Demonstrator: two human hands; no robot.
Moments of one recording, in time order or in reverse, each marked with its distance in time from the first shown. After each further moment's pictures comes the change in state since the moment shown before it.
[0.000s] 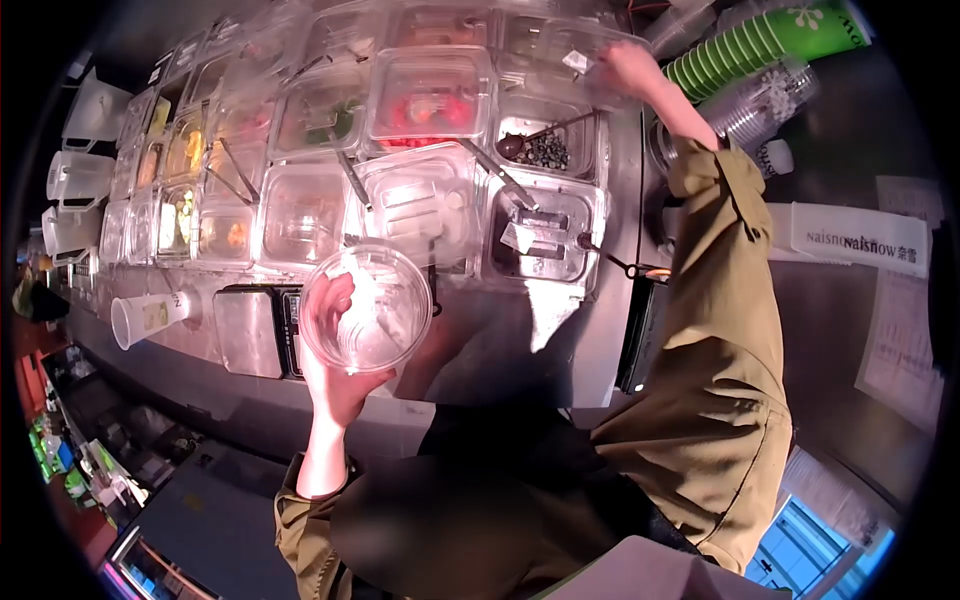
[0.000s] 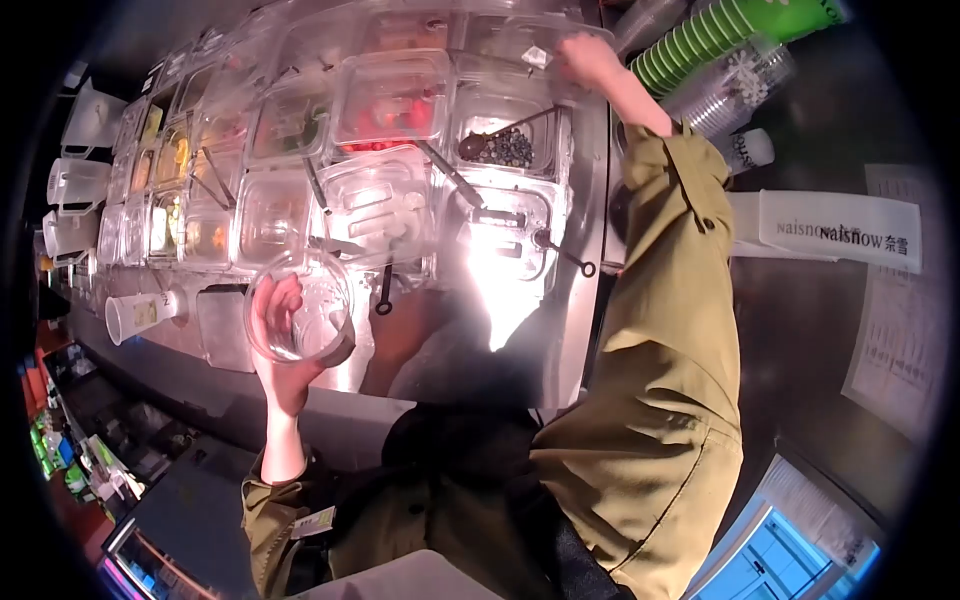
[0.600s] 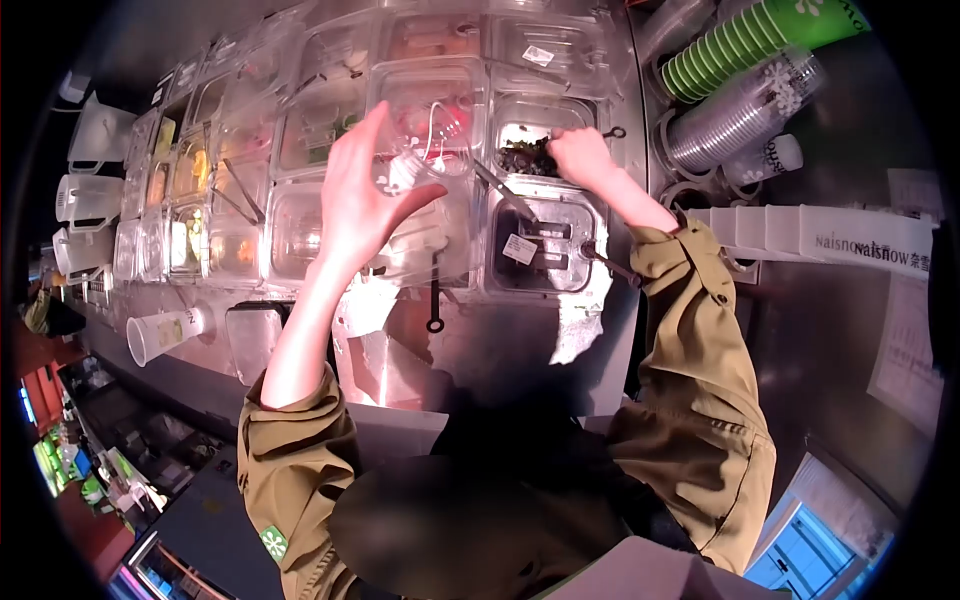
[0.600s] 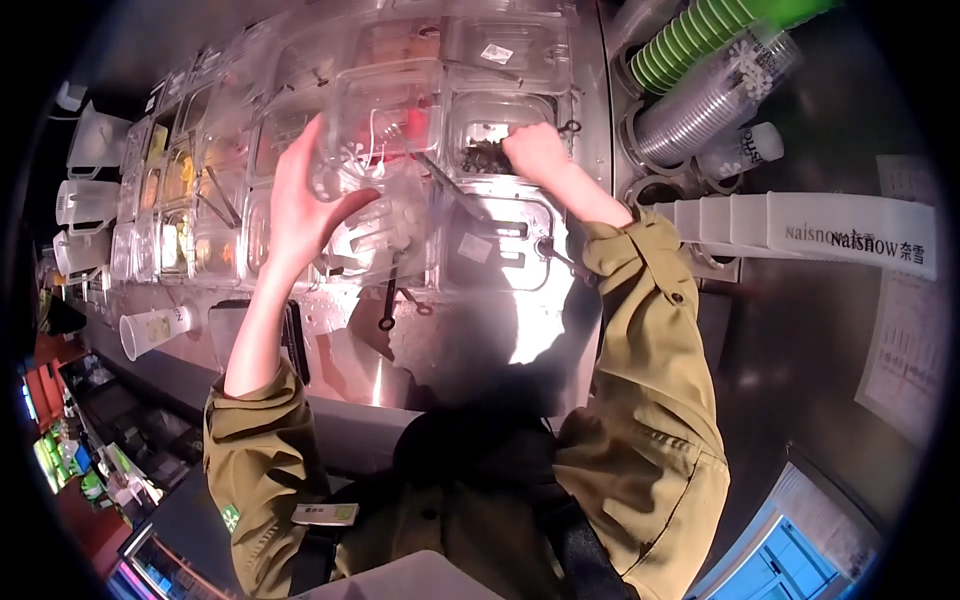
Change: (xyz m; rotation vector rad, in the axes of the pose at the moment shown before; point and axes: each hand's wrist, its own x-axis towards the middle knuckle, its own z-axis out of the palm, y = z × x) left_hand 0.159 0.009 0.054 0.826 -0.131 0.485; right_hand -0.058 -0.120 0.047 0.071 -0.043 -0.038
